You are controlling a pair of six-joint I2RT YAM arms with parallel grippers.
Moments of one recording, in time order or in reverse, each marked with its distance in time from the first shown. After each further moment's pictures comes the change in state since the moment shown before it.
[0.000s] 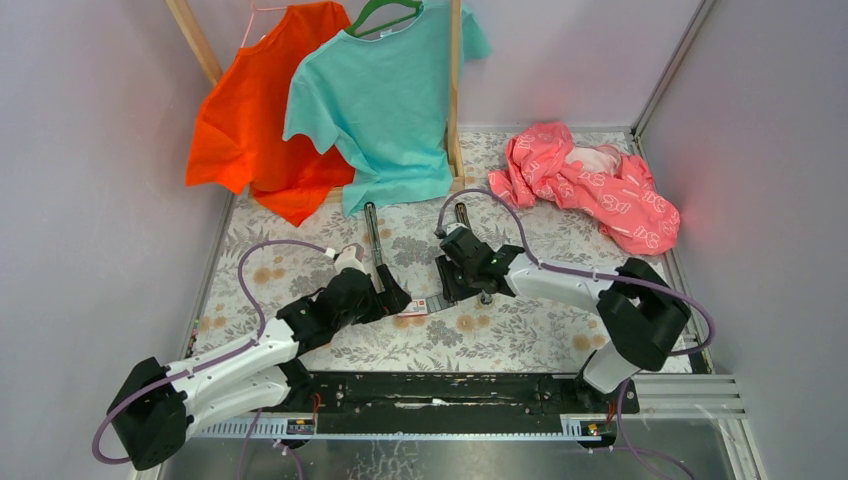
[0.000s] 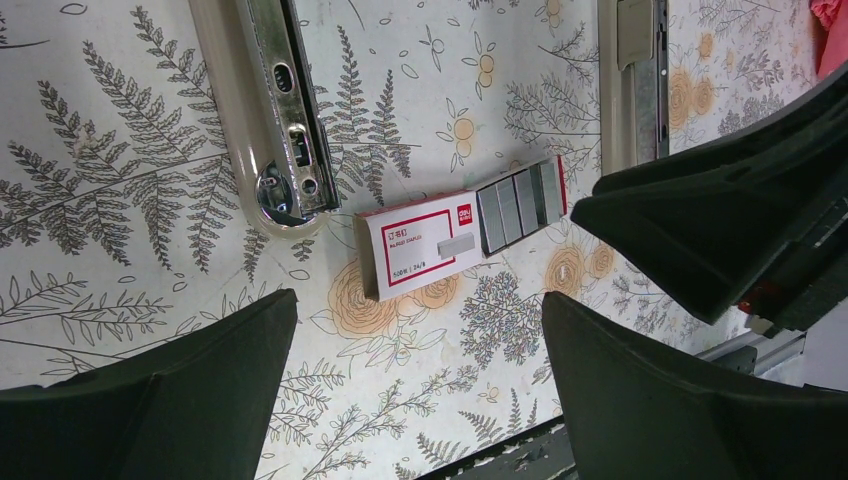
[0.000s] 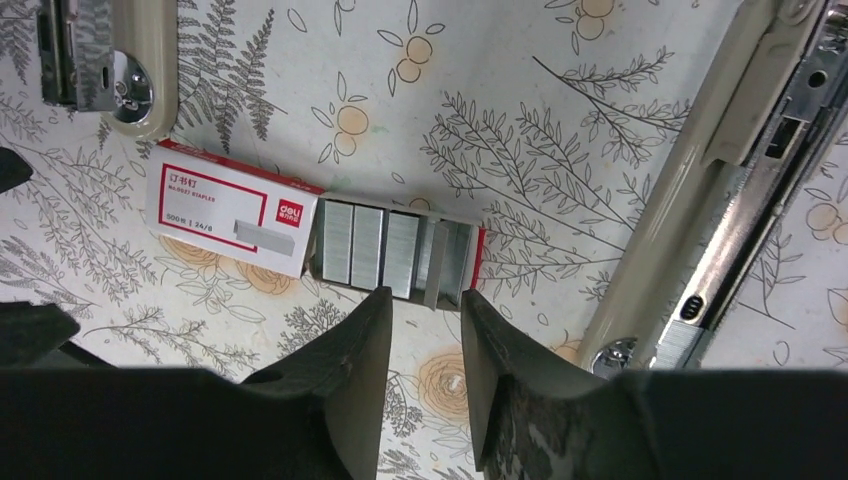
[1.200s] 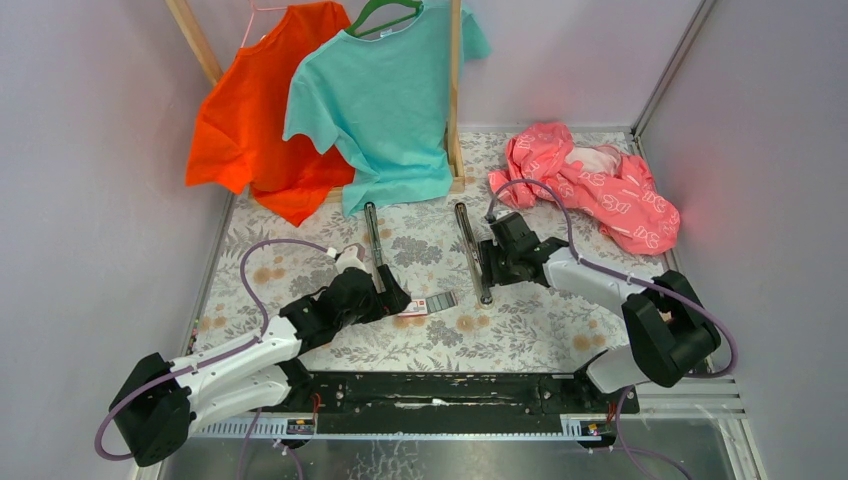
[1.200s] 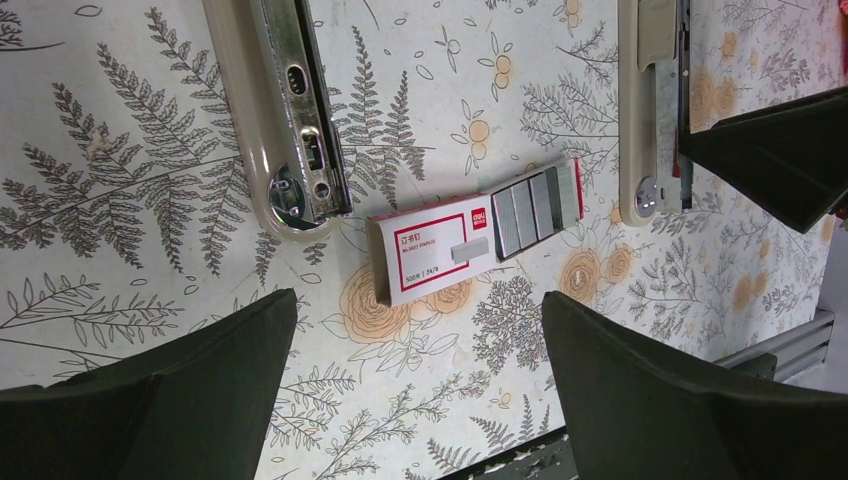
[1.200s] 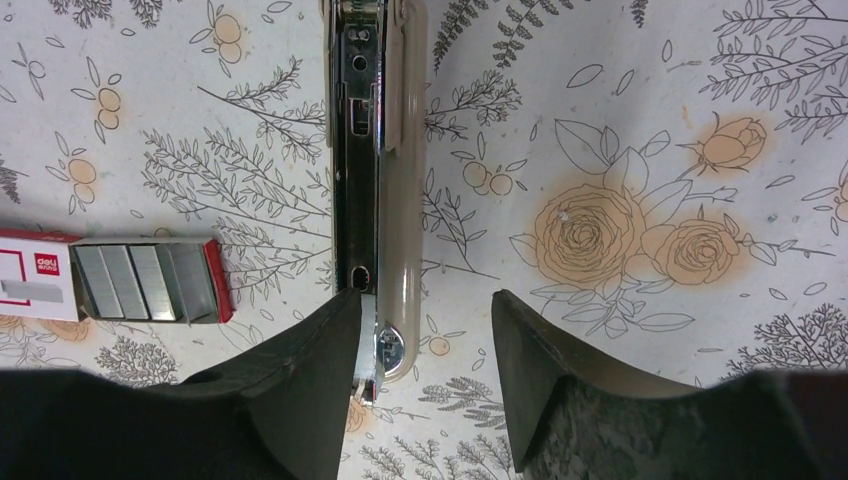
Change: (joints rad) left arm 0.000 0.029 0.005 -0.002 -0.013 0.008; right arm -0.289 -0.111 -0.138 0.012 0.012 -0.122
